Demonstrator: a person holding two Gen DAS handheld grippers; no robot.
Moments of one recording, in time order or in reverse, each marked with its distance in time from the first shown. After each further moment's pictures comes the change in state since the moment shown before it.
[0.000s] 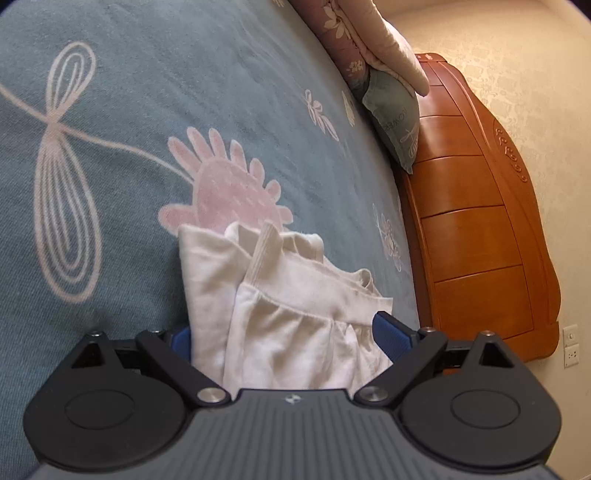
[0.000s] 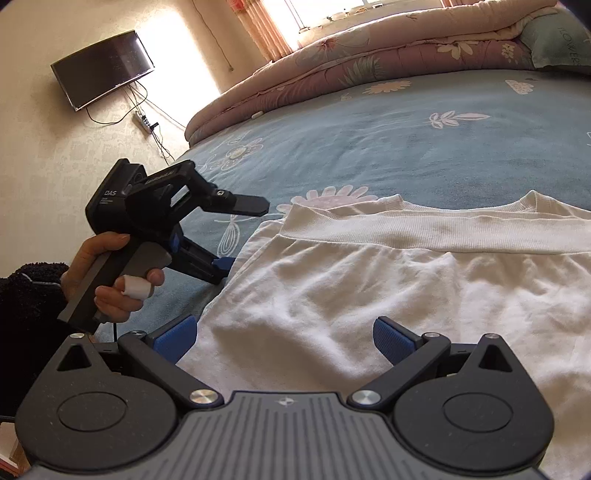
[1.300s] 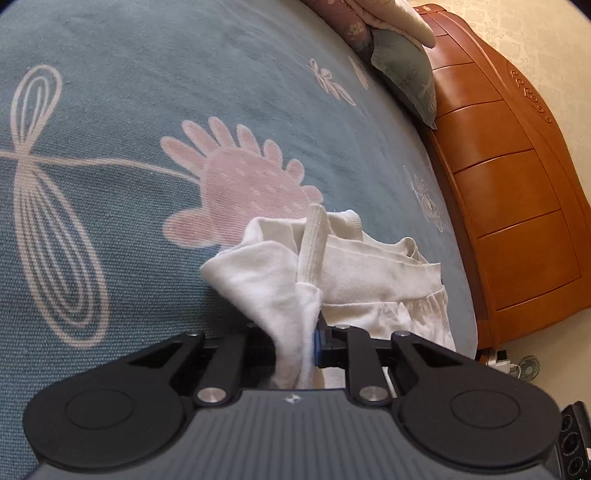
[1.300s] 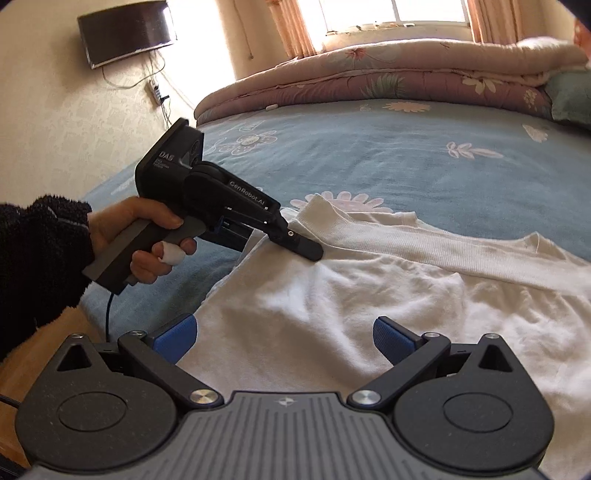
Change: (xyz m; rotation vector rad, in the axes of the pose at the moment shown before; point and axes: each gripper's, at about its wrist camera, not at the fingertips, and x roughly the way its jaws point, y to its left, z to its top) left arm 0.006 -0.005 -0.005 0.177 0.088 0.158; right arm 0.003 0.050 -0.012 -0.258 0.032 -0.109
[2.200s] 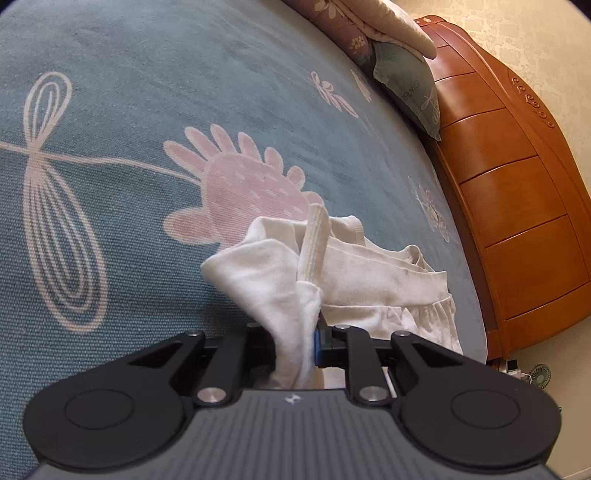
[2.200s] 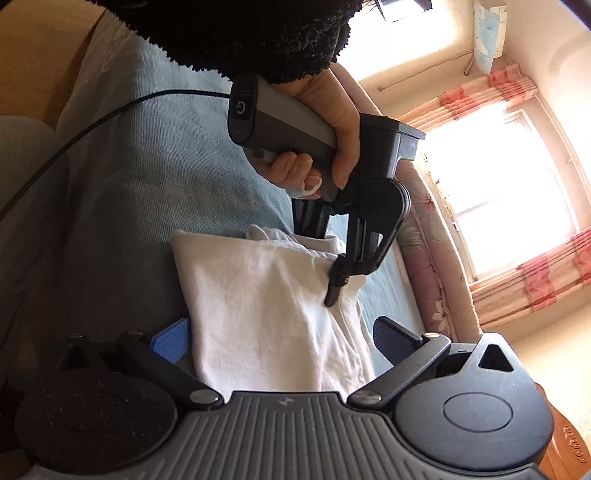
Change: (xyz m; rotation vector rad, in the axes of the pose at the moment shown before) left arm -0.001 -0.004 -0.008 -0.004 -0.061 0.022; right arm 0.046 0.143 -0.073 -1.075 0.039 -0.531
